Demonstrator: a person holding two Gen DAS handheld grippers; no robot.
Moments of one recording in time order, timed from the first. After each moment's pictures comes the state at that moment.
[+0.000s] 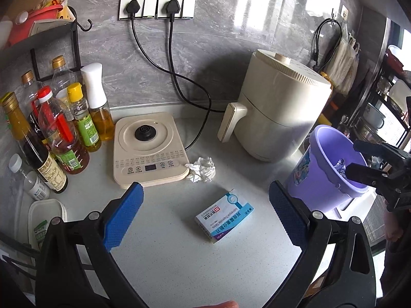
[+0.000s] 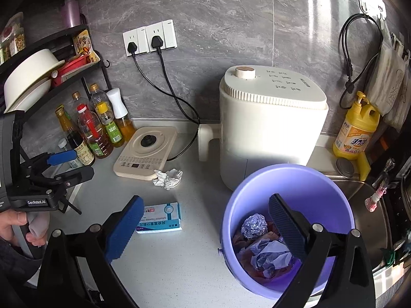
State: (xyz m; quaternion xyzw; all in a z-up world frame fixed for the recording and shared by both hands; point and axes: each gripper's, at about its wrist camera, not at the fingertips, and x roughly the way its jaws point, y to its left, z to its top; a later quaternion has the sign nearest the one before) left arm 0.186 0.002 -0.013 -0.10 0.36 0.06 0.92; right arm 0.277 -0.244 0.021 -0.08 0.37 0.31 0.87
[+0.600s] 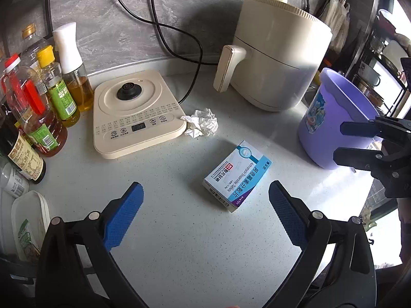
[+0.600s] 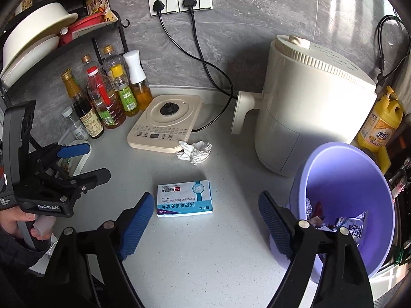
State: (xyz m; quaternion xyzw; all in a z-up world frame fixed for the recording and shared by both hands) left arm 0.196 0.010 -0.097 -0.07 0.43 -0.02 0.90; right arm 0.251 -0.171 -0.035 -0.13 0.42 0.32 0.84
